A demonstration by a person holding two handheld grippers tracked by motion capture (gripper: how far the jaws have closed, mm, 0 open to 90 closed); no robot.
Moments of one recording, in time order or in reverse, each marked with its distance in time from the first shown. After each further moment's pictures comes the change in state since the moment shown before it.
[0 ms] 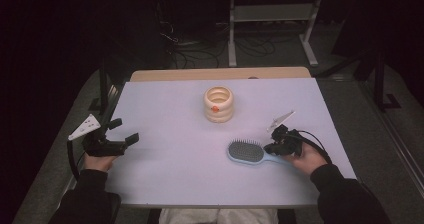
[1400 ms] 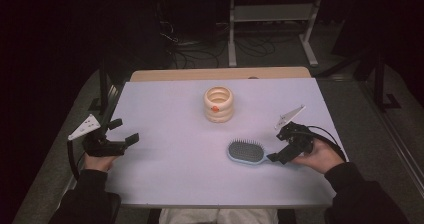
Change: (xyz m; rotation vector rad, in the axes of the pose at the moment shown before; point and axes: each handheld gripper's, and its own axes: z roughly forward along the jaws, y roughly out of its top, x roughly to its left) left arm 0.000 0.000 -0.001 -0.005 -0.006 -0.007; right arm 0.006 0.002 -0.040 -0.001 0.040 -0.084
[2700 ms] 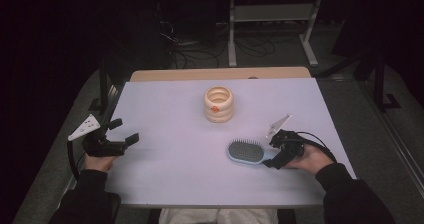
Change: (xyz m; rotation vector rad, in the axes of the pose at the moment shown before) left arm 0.000 -0.001 0.000 -0.007 0.000 0.004; right arm 0.000 -0.005 0.038 0.072 0.011 -0.088
